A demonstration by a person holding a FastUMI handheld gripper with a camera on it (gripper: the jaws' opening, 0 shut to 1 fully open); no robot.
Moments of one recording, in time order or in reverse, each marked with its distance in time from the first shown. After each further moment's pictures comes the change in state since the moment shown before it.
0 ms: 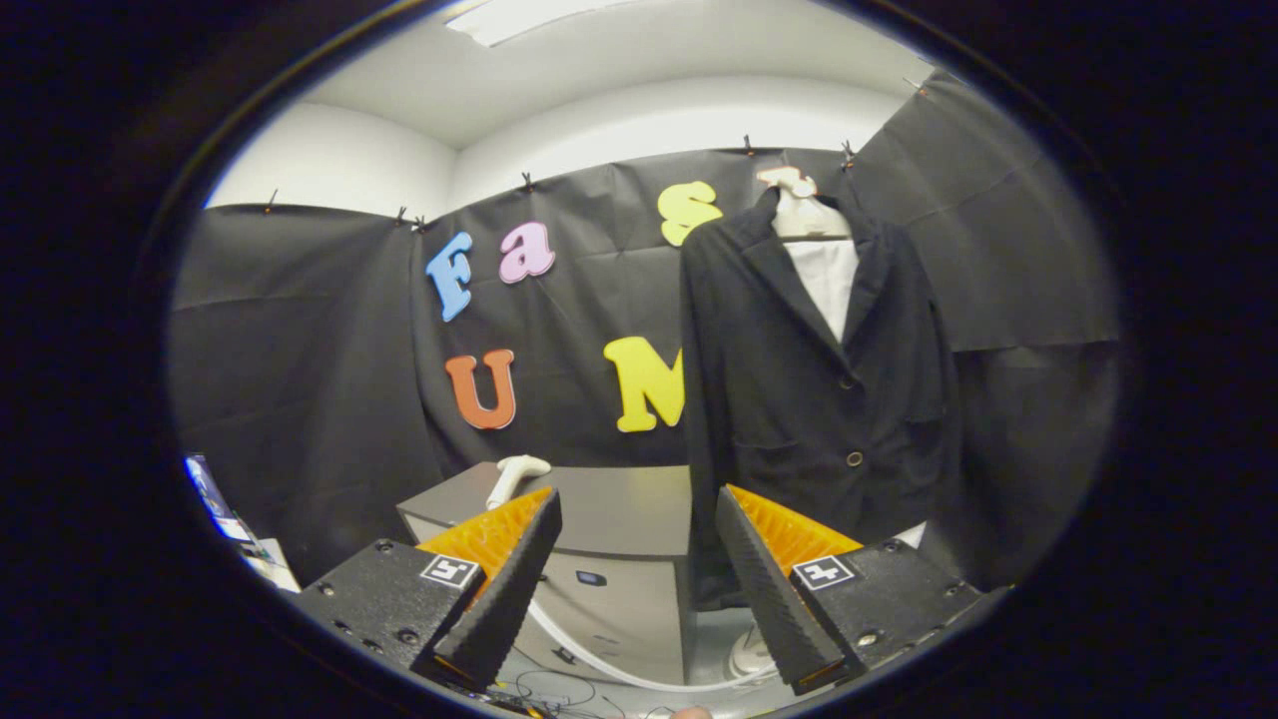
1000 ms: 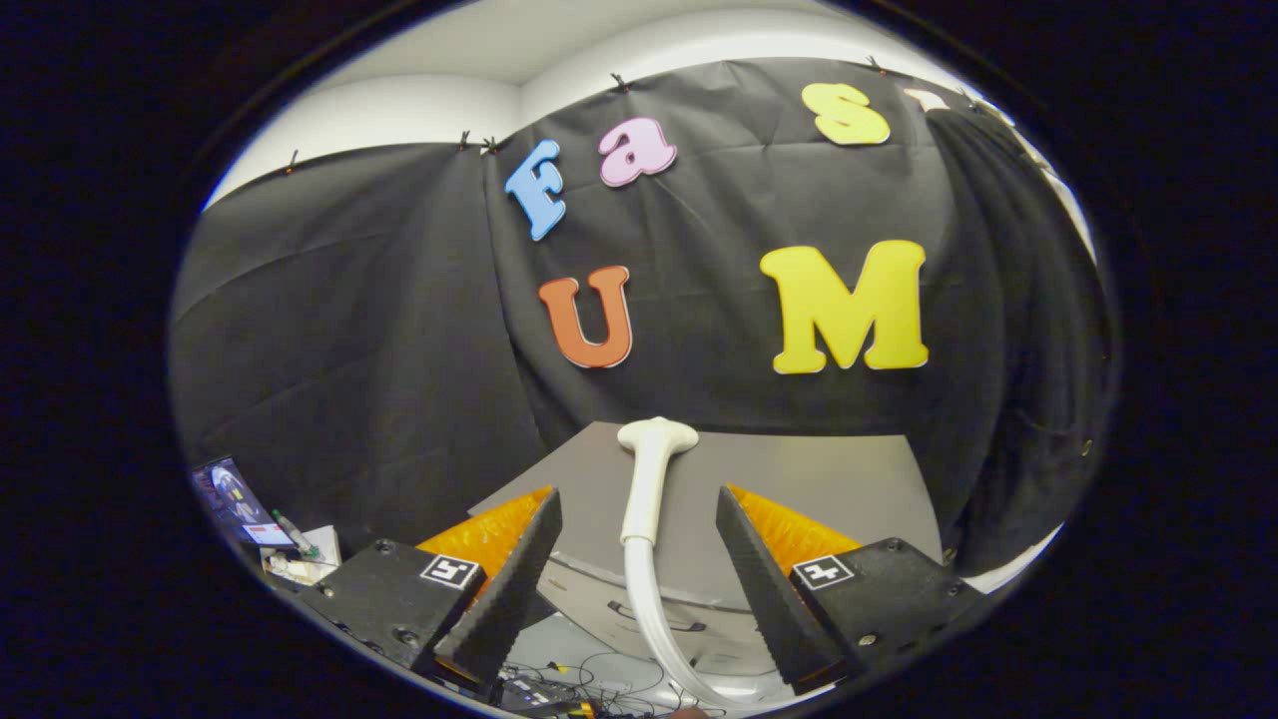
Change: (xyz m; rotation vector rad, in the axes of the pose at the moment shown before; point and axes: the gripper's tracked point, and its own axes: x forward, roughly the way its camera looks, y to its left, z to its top) arm 0.208 0.192 -0.029 -0.040 0.281 0.311
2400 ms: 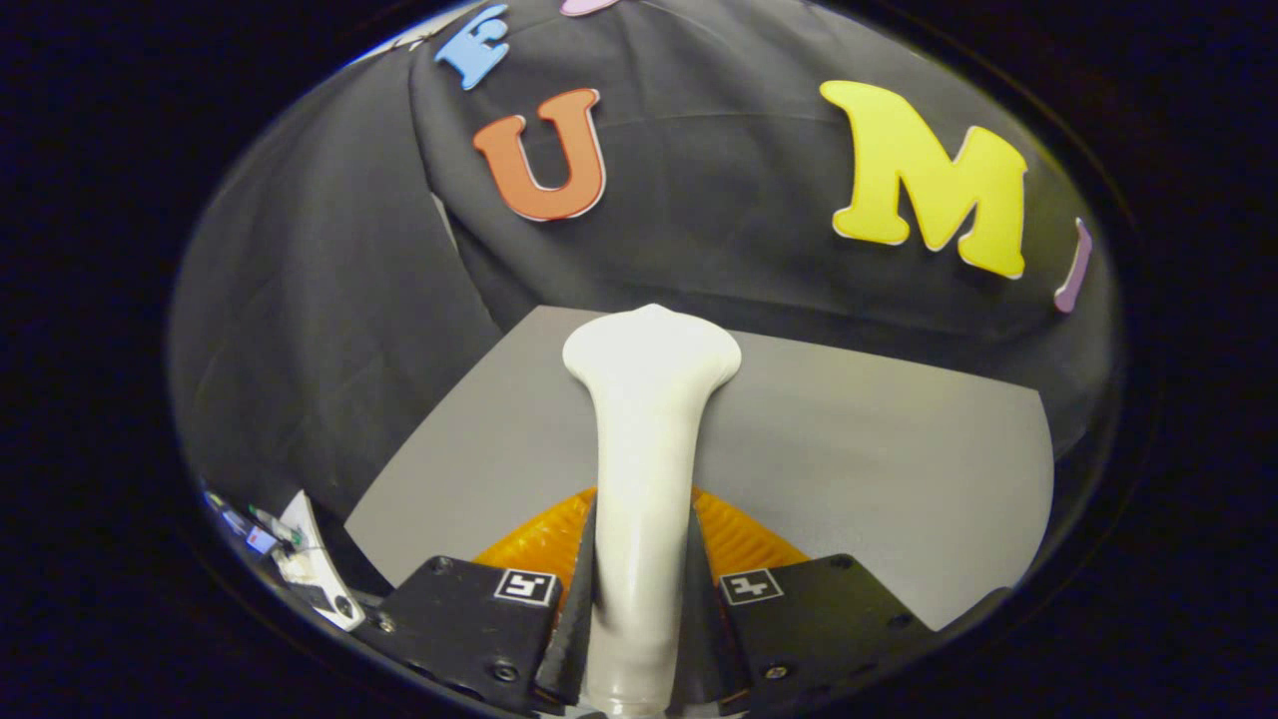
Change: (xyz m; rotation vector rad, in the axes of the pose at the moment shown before) arm 0.203 -0.014 -0.049 0.063 0.441 -0.089
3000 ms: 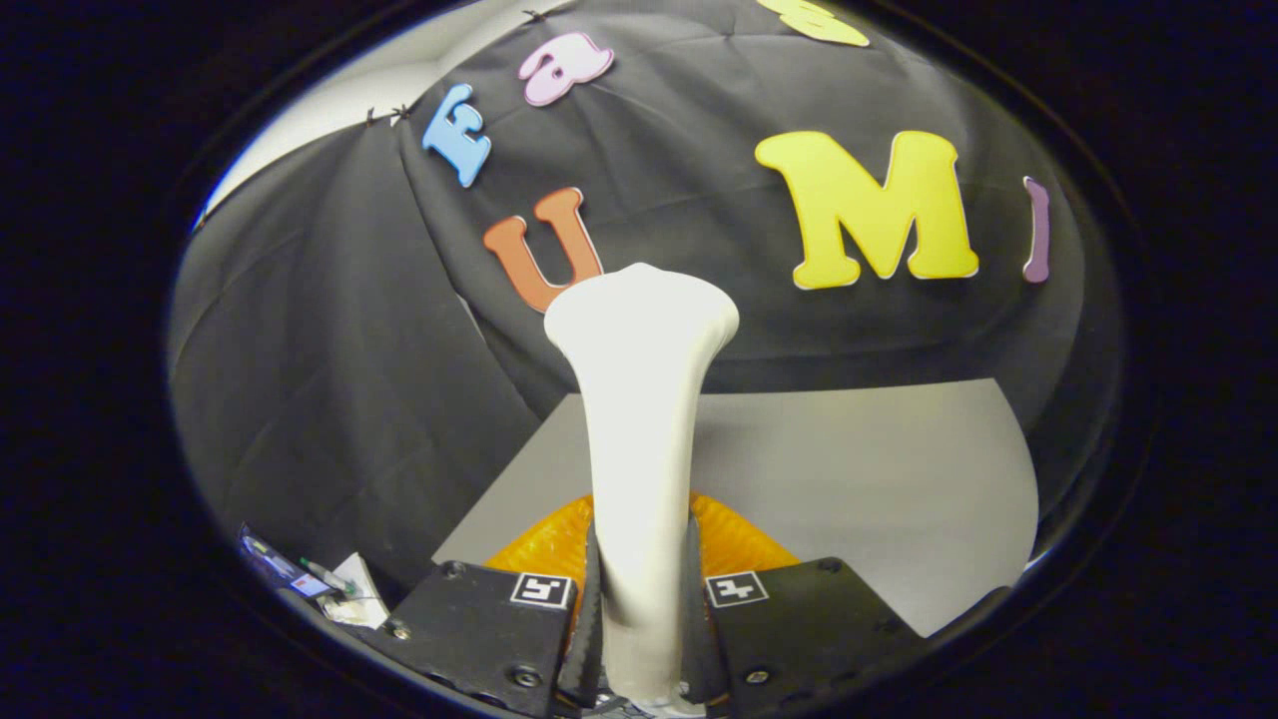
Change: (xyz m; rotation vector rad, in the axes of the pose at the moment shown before) arm -0.107 -0.005 0.014 0.114 -0.256 0.118
